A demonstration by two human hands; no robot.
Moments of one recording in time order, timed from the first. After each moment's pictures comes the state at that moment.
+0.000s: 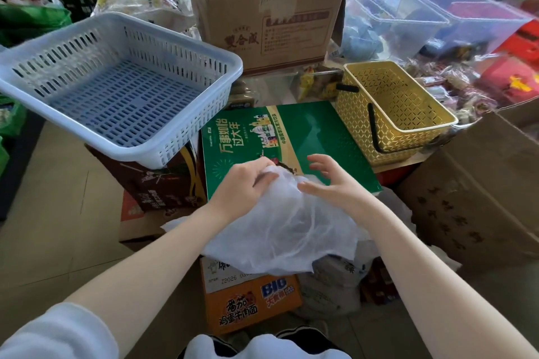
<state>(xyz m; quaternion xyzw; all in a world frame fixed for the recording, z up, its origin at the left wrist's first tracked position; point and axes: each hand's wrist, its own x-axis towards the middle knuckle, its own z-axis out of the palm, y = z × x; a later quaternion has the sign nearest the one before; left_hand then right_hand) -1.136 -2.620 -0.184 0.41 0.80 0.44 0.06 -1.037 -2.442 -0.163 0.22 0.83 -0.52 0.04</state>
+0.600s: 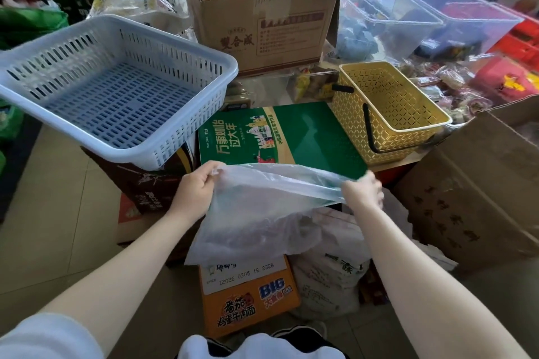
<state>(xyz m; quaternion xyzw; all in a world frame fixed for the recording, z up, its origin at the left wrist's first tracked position) -1.164 -2.668 -0.219 0.24 0.86 0.45 0.07 -1.043 -2.386 -0.226 0.57 0.74 -0.36 -0.02</state>
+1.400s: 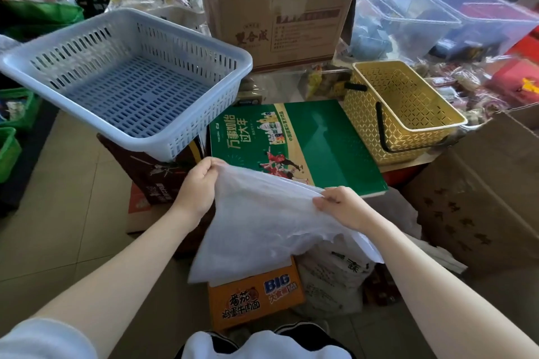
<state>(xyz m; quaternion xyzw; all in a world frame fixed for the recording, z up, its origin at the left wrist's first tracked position) -1.145 -2.677 -0.199 0.12 0.79 0.59 0.15 -1.022 -2.426 -0.214 0.14 0.92 -0.37 0.09</state>
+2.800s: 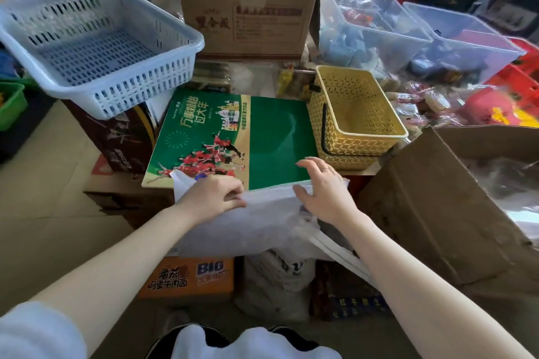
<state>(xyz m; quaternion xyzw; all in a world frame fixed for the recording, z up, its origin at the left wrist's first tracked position) -1.031 -2.527 -0.223 0.37 0.87 0.30 0.08 -0.959 -2.288 -0.193 0.01 0.99 -0.17 -0.02</state>
